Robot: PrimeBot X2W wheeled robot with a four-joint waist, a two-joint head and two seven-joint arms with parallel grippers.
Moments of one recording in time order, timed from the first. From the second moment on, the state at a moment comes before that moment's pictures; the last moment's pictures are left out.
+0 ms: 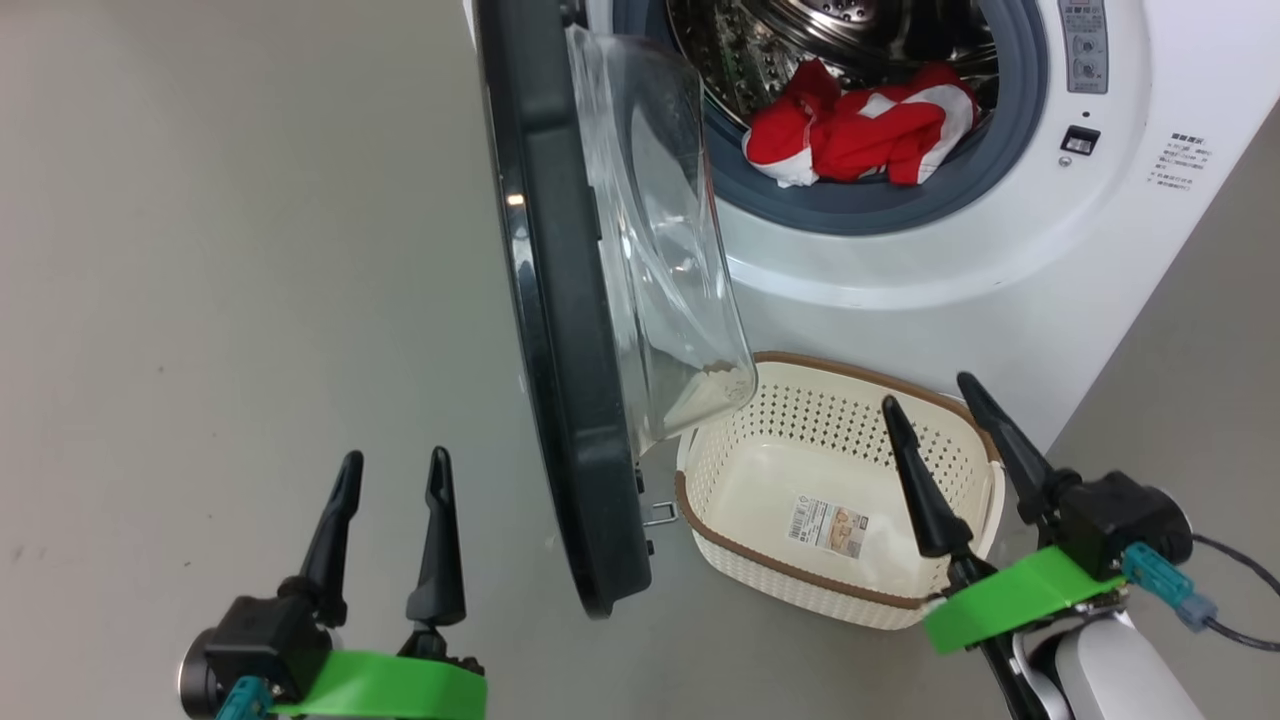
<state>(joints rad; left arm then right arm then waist) -0.12 0.04 -0.17 0.07 -0.30 0.10 -0.26 -0.18 -0.06 0.11 0.23 0.24 0.12 -0.26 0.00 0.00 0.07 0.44</state>
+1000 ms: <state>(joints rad) -0.08 0.04 -0.16 0.09 -0.28 0.10 -0.26 -0.08 -0.05 0.11 0.17 0.26 0.12 -0.26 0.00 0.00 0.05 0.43</state>
